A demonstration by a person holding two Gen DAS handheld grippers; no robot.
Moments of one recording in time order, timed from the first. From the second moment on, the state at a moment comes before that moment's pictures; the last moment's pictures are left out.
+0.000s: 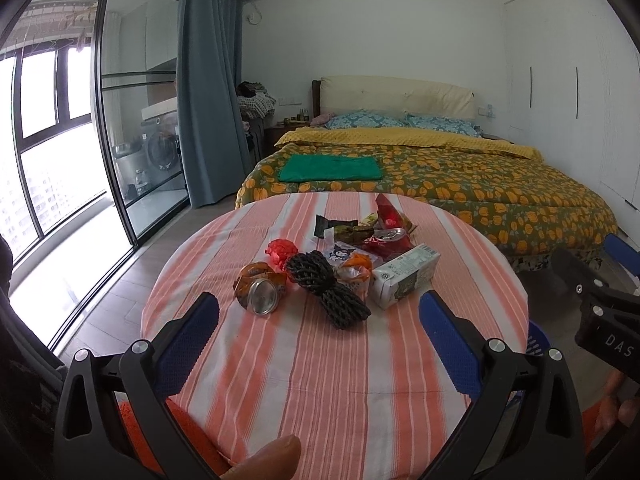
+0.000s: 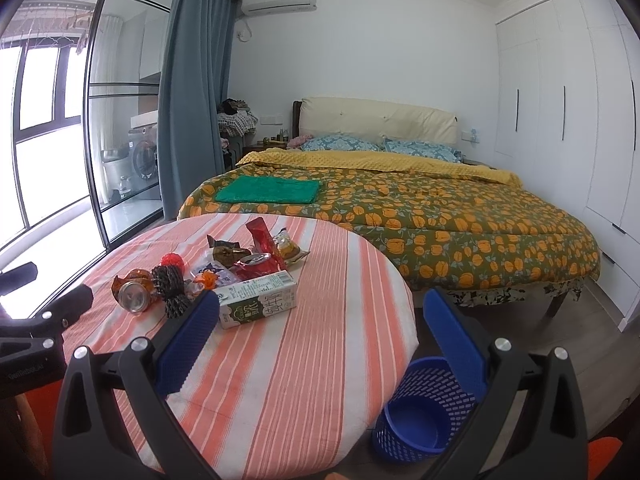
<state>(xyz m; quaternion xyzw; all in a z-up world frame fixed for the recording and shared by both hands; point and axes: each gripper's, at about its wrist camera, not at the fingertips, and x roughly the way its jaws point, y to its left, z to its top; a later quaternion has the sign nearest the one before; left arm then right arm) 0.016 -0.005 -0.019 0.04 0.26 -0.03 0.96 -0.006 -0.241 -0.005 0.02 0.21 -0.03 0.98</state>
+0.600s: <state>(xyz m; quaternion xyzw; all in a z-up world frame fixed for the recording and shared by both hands) 0.095 0.064 -0.101 -0.08 0.39 -0.02 0.92 0.031 -0.240 -0.067 0.03 0.28 0.02 0.96</state>
